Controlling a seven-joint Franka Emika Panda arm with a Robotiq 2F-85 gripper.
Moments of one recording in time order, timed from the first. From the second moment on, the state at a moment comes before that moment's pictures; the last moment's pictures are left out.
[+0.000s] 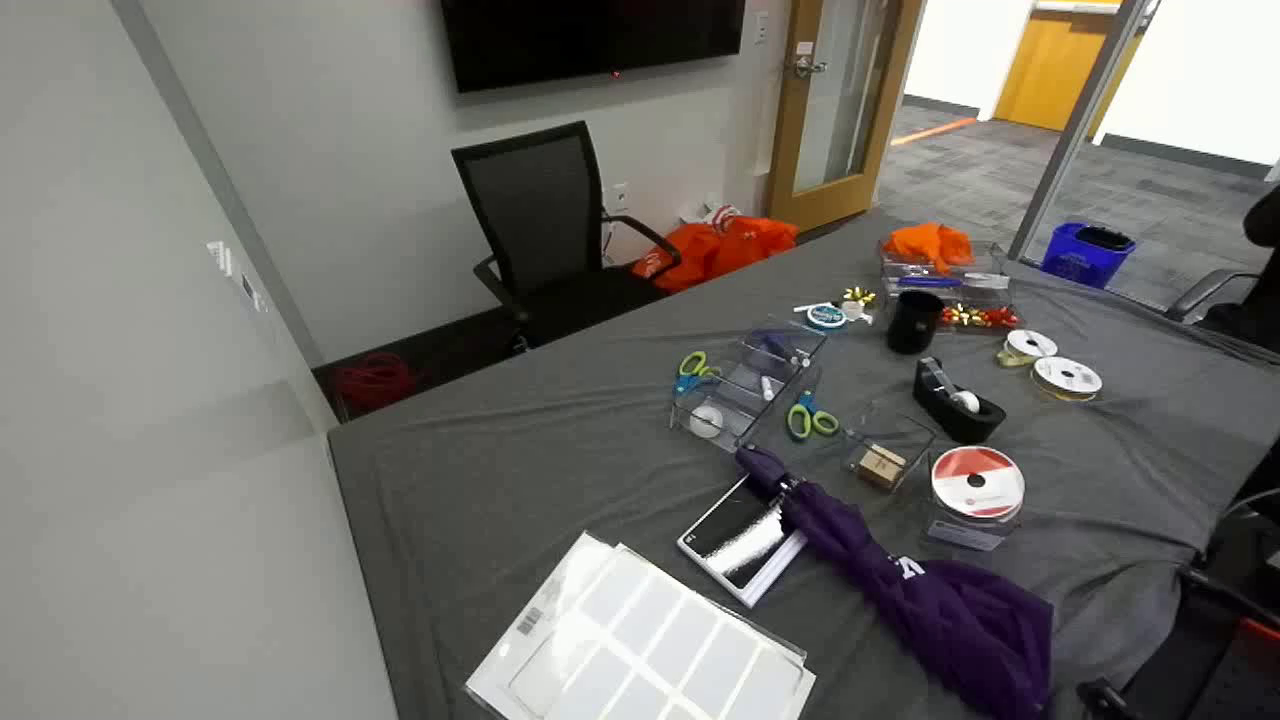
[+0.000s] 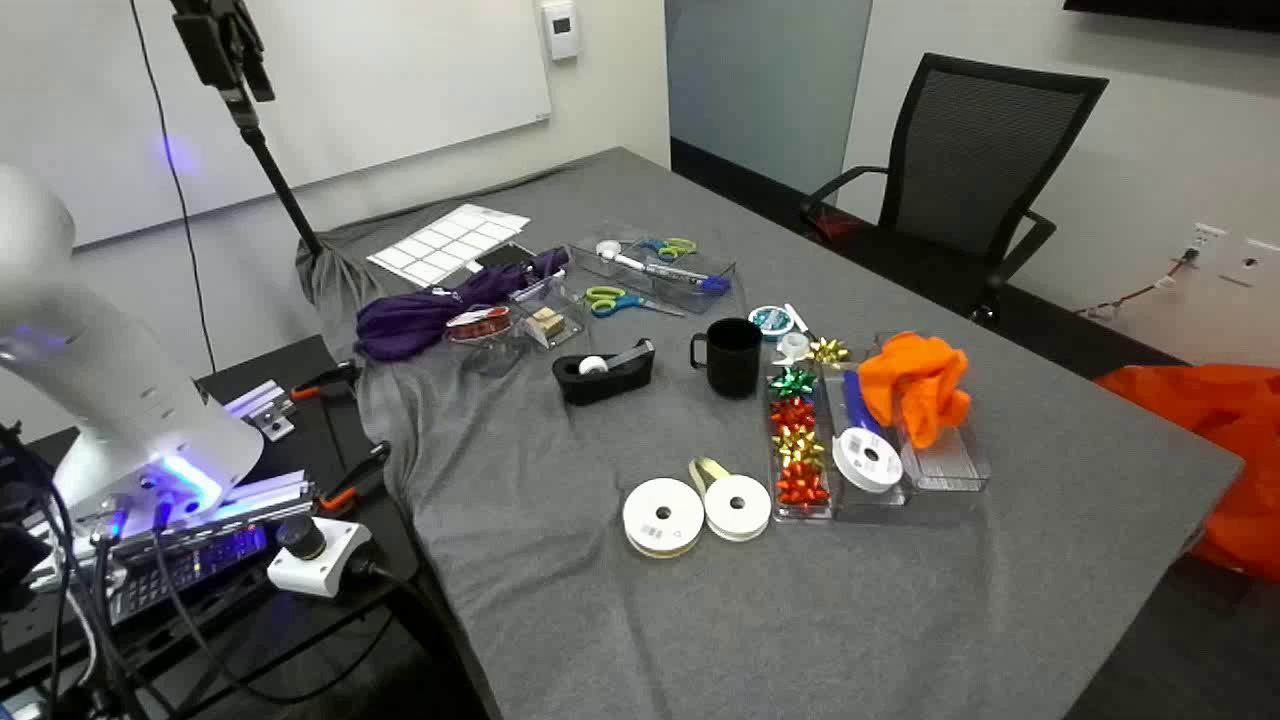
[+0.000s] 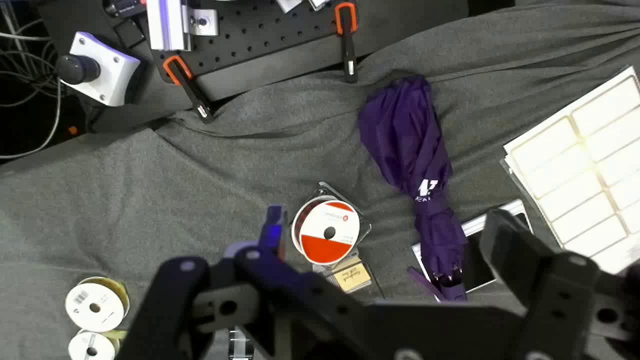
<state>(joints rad) 0.00 -0.90 0.14 -2.53 0.14 1.59 0.37</state>
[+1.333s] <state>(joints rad) 0.02 -0.70 -0.22 -2.76 0.48 2.15 -0.16</state>
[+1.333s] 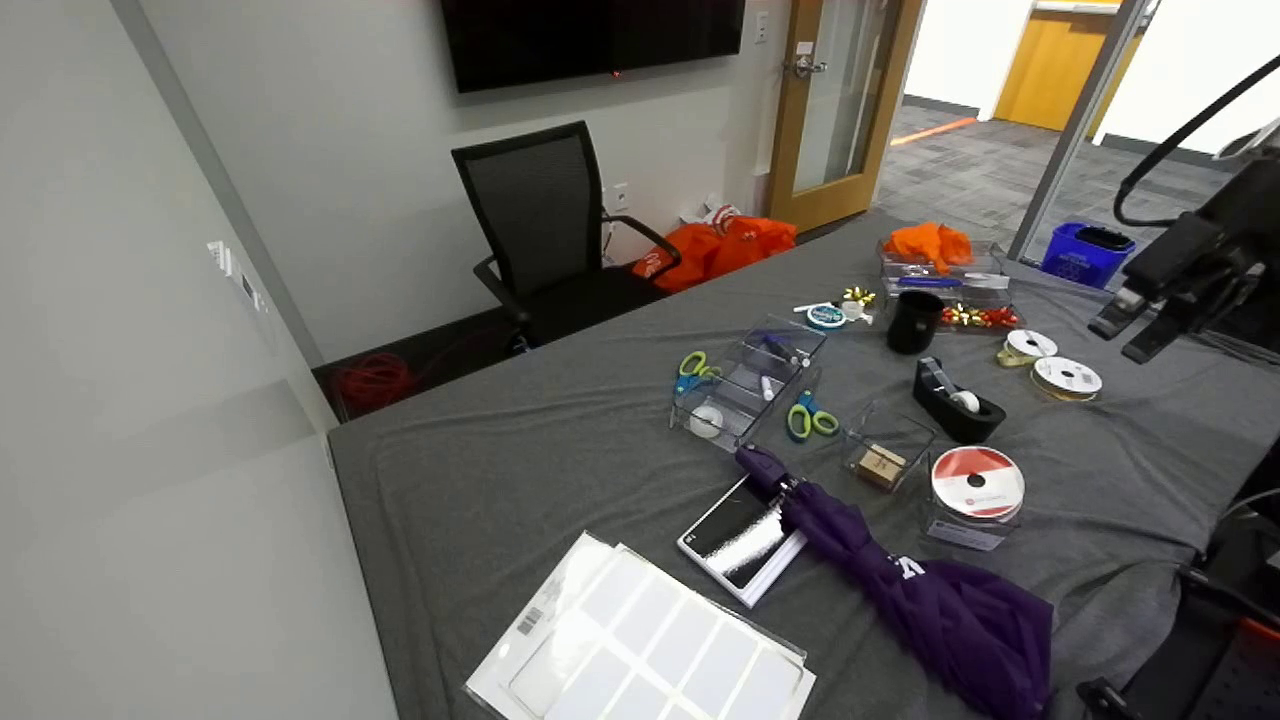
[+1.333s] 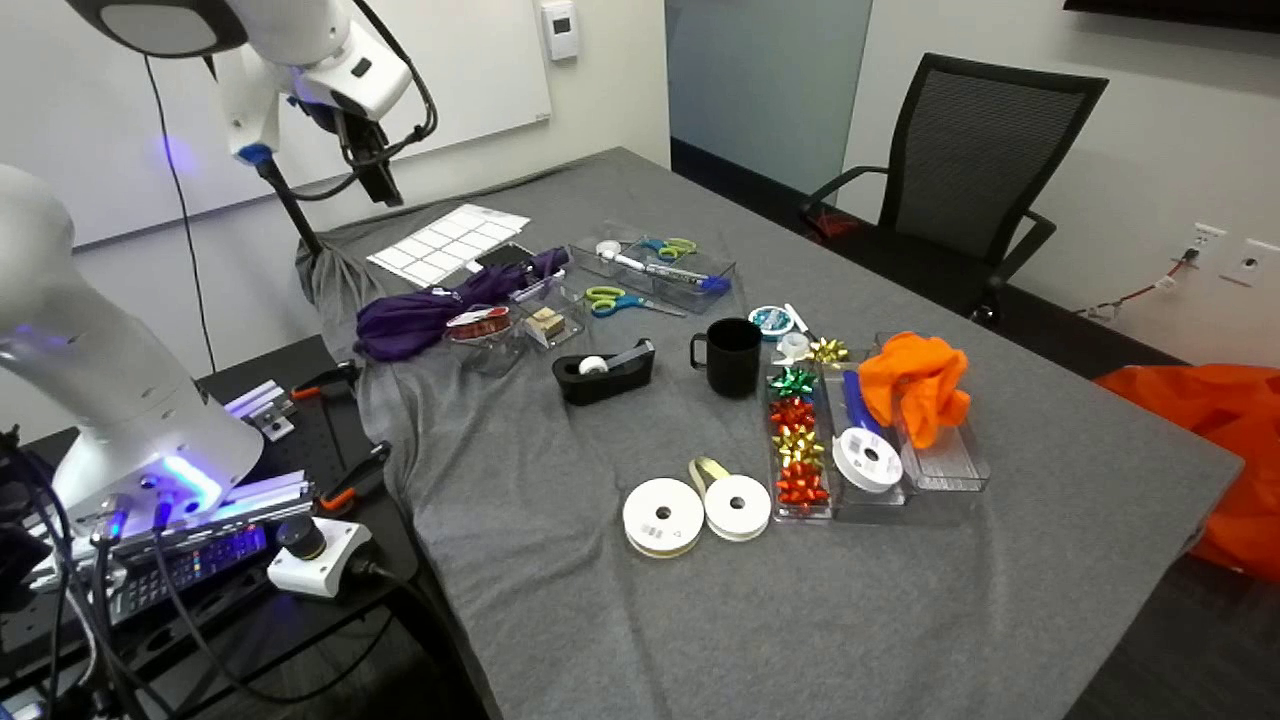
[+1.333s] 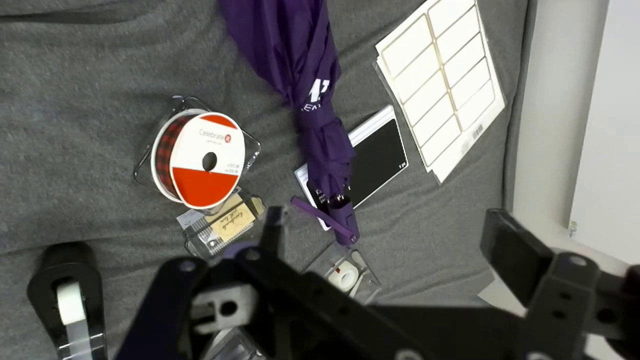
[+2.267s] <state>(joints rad) 0.03 -0.55 -0.32 -2.75 0.61 2.25 -0.37</state>
